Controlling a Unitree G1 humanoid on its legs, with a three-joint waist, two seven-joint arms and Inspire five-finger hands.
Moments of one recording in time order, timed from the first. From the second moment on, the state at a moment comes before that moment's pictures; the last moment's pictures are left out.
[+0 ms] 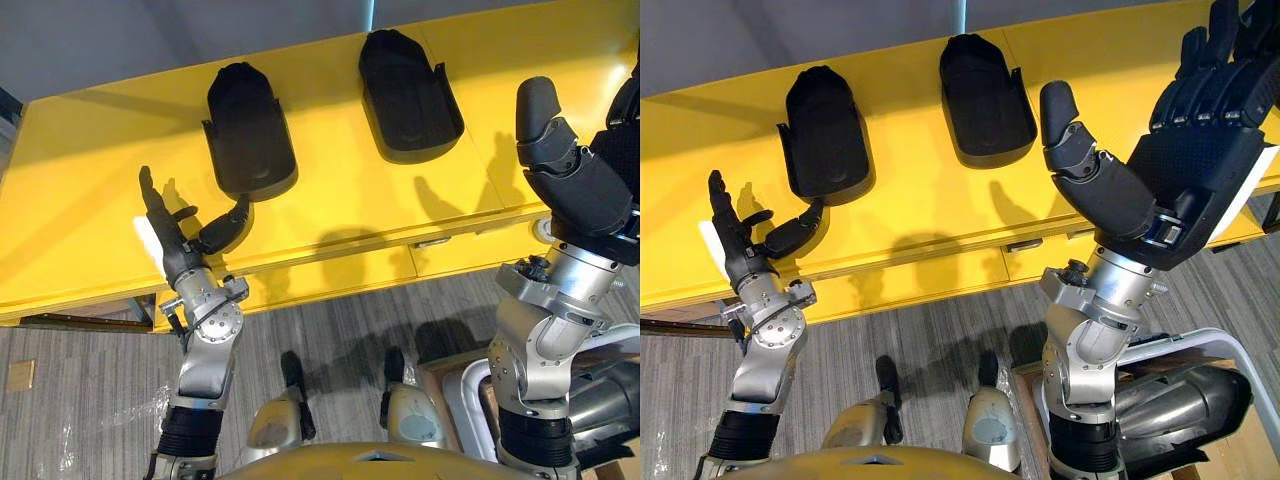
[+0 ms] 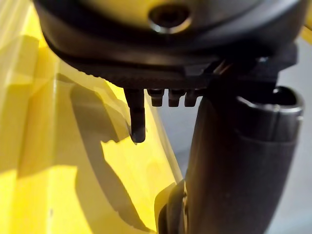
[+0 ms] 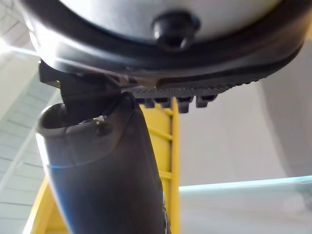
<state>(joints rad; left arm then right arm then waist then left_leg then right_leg) -0.03 0.12 -0.03 -0.18 0.13 0.13 0.75 -0.05 -0.15 -0.06 -0.53 0.17 -0.51 -0.29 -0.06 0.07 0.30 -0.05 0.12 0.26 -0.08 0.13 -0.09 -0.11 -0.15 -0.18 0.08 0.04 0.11</state>
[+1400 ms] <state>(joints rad) 0.39 0.09 0.10 -0.60 -0.35 -0.18 0.07 0.17 -0.12 -0.17 -0.46 -0.04 -0.20 -0.28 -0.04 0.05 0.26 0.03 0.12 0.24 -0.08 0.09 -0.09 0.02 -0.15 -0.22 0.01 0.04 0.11</state>
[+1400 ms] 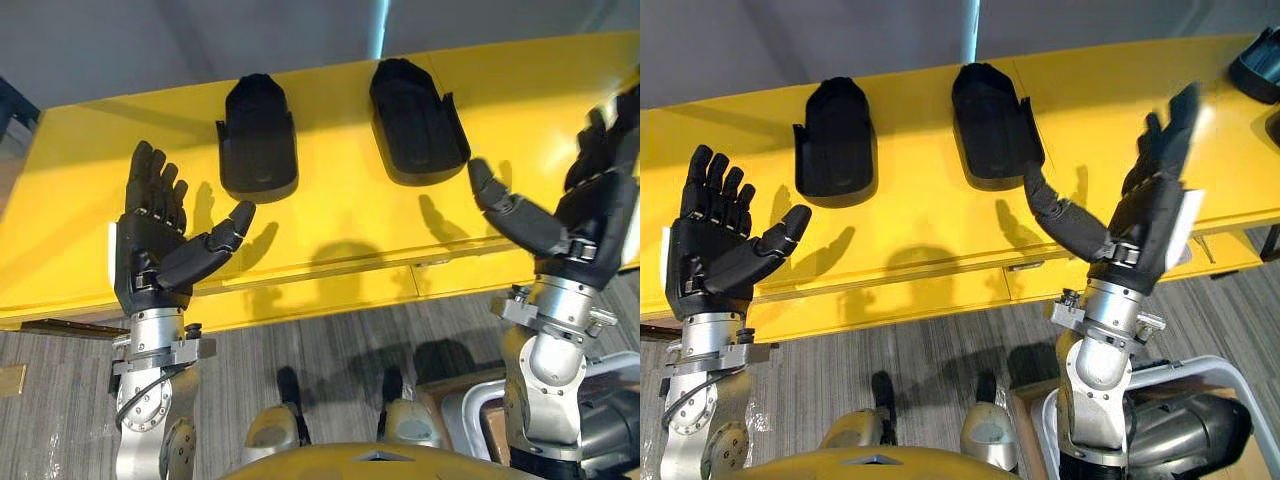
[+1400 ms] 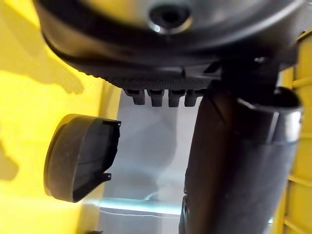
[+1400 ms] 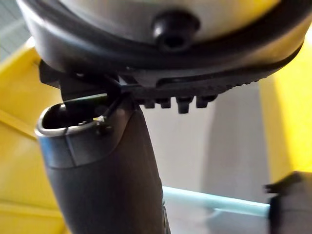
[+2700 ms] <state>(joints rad) 0.23 0.12 0.12 -0.58 -0.39 -0.31 0.16 -0.29 -0.33 -0.20 0.01 -0.06 -0.08 -0.28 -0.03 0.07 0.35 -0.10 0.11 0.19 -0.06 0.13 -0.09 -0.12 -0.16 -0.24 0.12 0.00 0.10</state>
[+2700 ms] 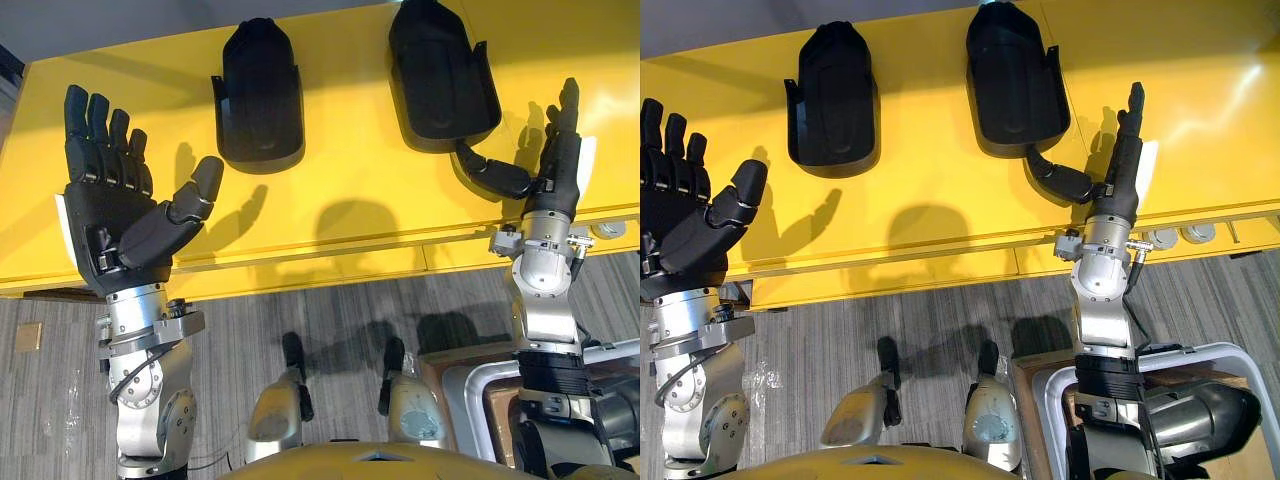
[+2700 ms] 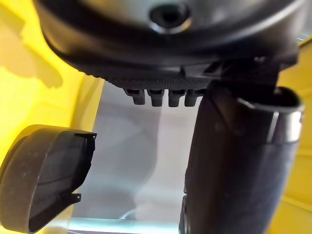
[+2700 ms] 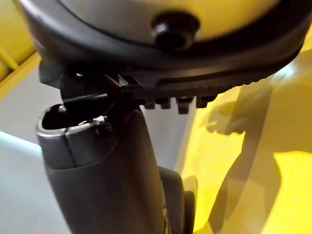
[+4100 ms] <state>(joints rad) 0.19 0.06 -0.07 -0.43 -0.70 -0.32 -0.10 0.40 -0.02 -0.39 -0.43 0.08 -0.33 -0.35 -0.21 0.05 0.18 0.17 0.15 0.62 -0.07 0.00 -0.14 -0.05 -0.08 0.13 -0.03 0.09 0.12</state>
